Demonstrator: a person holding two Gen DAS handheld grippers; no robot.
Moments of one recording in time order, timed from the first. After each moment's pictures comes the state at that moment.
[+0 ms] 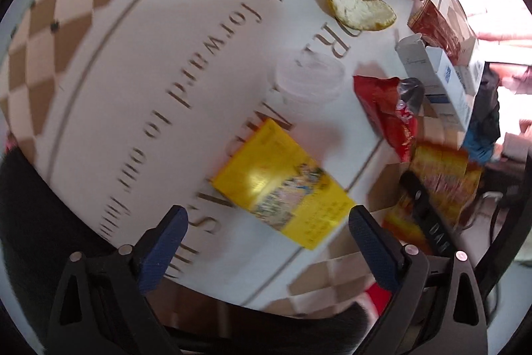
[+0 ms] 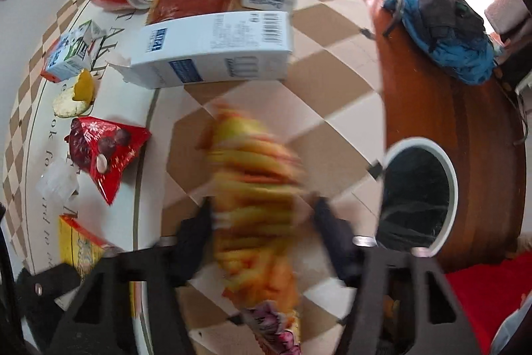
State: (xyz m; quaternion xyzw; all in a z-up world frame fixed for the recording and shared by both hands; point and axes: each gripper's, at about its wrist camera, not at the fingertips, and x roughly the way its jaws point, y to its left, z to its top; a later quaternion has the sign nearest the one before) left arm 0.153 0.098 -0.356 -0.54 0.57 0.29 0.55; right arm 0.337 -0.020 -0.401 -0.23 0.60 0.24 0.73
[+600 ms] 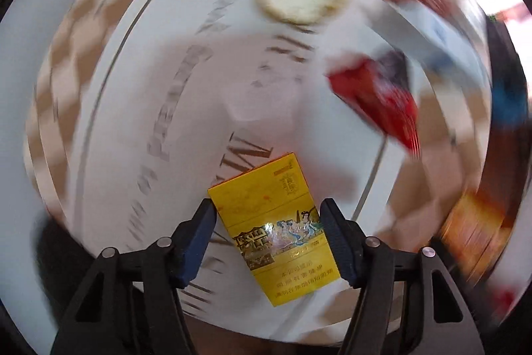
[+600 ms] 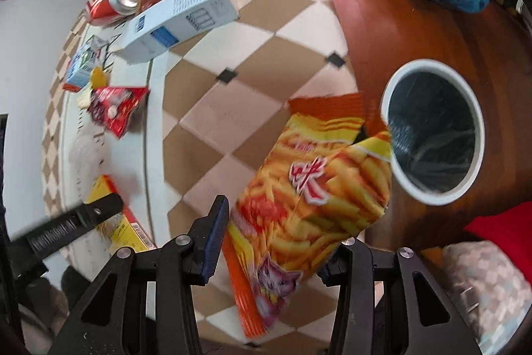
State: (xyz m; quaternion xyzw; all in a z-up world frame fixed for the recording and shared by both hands) left arm 0.227 0.070 -0.351 -0.30 0.64 0.29 0.64; right arm 0.322 -0.107 -0.401 -0.09 0.67 0.24 0.70
